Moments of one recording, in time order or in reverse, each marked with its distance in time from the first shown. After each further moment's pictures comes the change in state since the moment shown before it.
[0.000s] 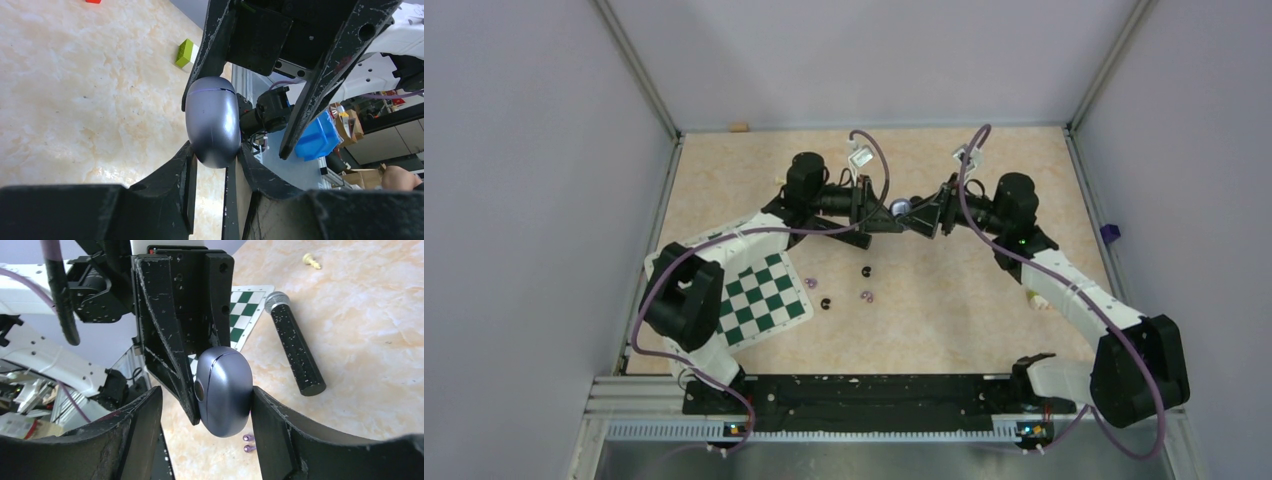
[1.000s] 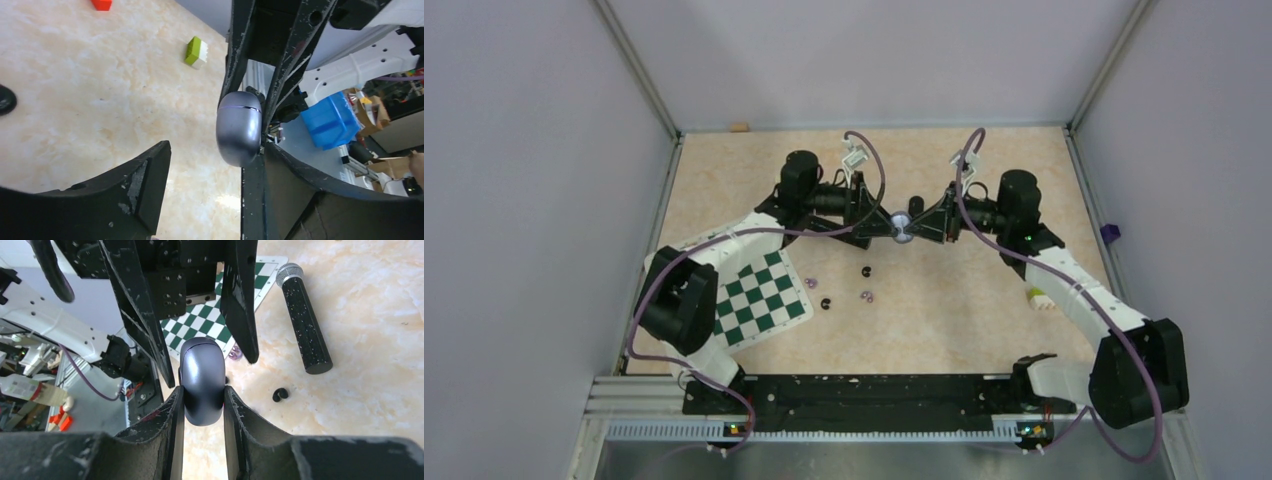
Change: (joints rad) left arm 0.016 -0.032 -0.034 0.016 0.044 0.093; right arm -0.048 -0.006 0.008 -0.104 -0.169 -0.094
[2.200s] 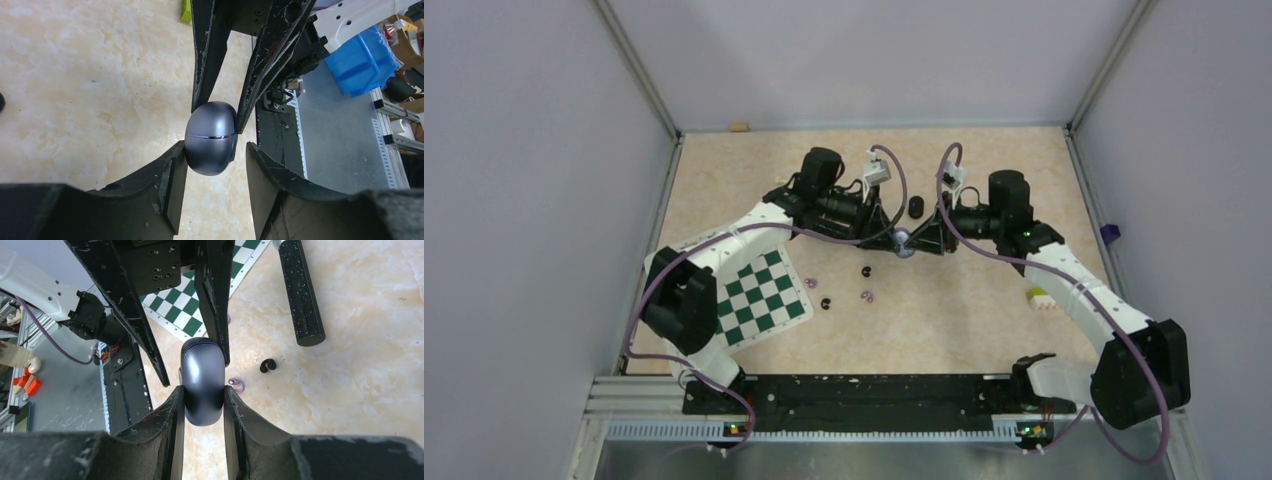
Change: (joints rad) left arm -0.072 0.013 0.195 -0.580 -0.018 0.512; right arm 0.044 0.002 0.082 -0.372 0.035 -0.341
